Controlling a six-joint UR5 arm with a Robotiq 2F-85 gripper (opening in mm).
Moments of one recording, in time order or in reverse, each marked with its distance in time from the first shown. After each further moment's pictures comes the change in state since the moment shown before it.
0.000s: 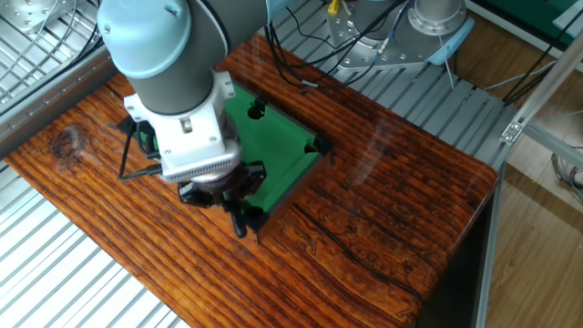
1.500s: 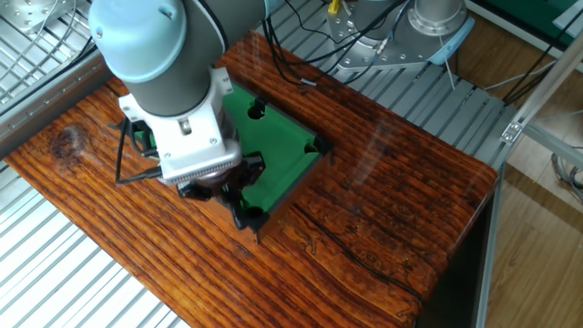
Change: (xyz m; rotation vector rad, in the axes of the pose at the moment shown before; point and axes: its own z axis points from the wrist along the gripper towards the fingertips) arm -0.003 -0.005 -0.012 0.008 0.054 -0.023
